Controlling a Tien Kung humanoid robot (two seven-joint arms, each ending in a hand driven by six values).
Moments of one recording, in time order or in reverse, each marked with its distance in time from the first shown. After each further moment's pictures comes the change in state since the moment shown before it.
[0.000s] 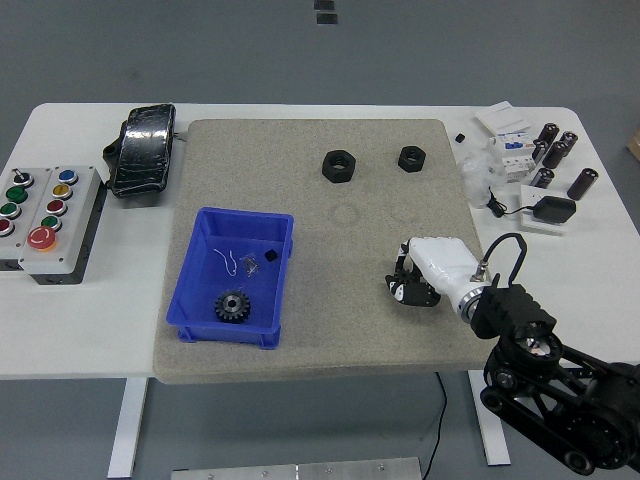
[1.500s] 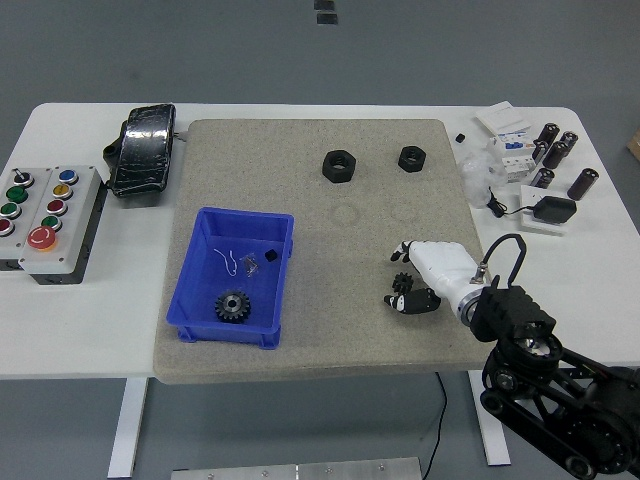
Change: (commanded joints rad) left arm 0.002 0.001 0.002 0.000 0.013 0.003 0.011; right arm -0.055 -0.002 0.039 0.017 -0.009 0.064 -0.042
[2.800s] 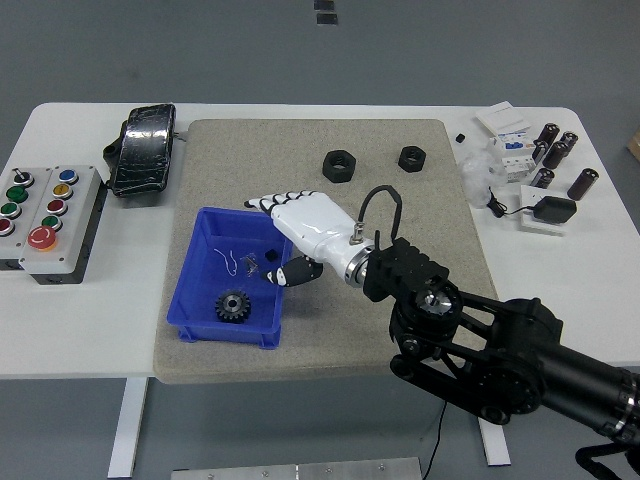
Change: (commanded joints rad) left arm -0.003 -0.003 0.007 0.000 -0.010 -0.001 0.006; right arm 0.302 0.171 -0.185 -0.061 -0.020 -0.067 0.128
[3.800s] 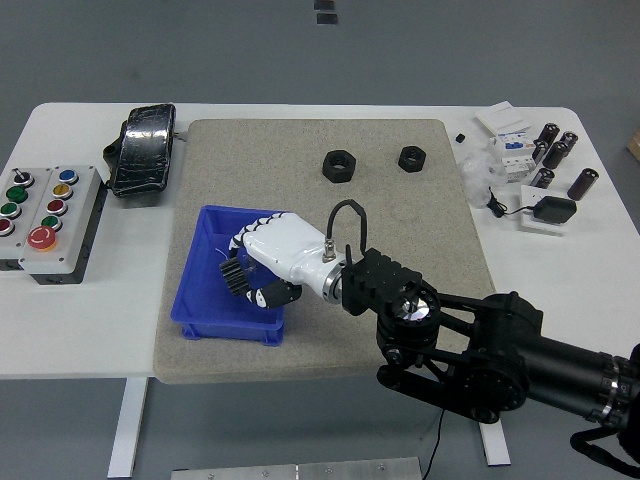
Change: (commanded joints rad) left arm -0.005 0.003 -0.003 0.000 0.005 0.000 0.000; right arm 0.130 0.059 -0.204 -0.074 0.062 0.039 0.061
